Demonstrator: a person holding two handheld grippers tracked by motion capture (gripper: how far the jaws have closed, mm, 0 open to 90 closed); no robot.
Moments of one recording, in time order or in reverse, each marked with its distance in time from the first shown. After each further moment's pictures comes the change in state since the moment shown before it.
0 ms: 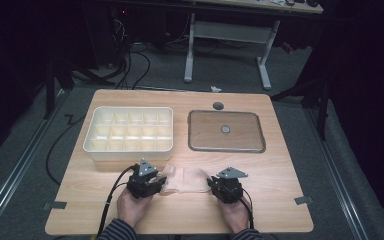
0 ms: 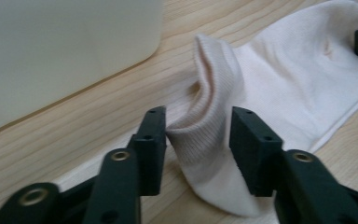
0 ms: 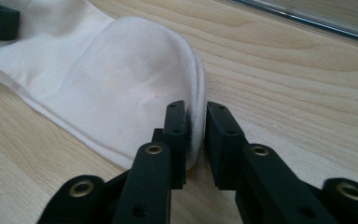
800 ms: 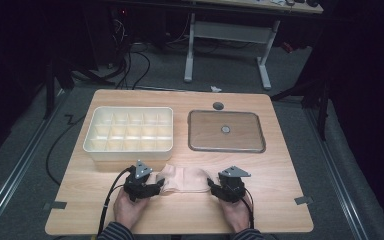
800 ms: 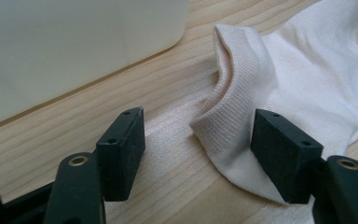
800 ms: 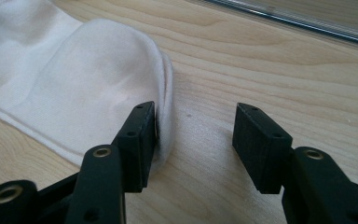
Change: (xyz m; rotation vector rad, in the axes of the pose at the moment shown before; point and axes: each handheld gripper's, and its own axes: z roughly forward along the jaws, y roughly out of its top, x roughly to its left) left arm 0.007 -0.010 0.004 -0.022 0.029 0.003; right arm -0.008 -0.002 0.000 -0.013 -0.053 0.048
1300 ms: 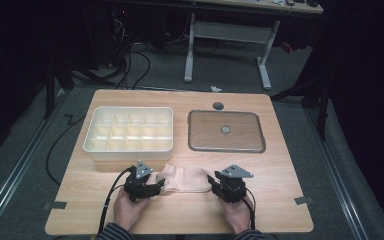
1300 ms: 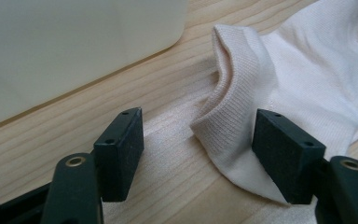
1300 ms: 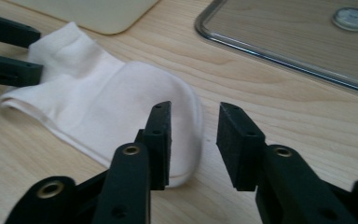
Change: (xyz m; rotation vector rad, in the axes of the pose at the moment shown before) left arm -0.001 0.000 0.001 0.004 0.001 0.007; right arm 0.018 0.020 -0.026 -0.048 0.020 -0.046
